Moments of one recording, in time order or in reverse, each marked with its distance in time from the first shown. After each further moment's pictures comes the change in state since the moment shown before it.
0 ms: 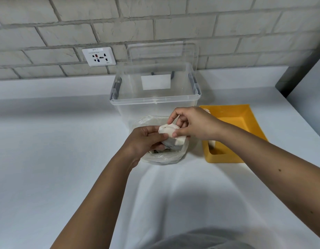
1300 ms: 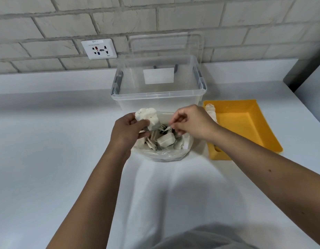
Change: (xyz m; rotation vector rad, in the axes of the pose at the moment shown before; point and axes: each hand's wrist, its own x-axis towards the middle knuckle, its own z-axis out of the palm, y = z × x) left_hand 0.003 0.008 -0.026 -0.091 0.369 0.107; right_hand 0.022 0.017 0.029 0.175 0.217 0.074
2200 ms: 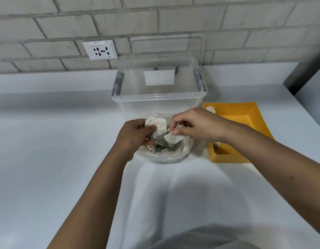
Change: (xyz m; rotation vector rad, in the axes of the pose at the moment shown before) left_hand -0.002 -0.002 0.006 0.195 -0.127 -0.039; right_hand -0.017 -0.029 -0.030 -0.405 -0.311 -0.220
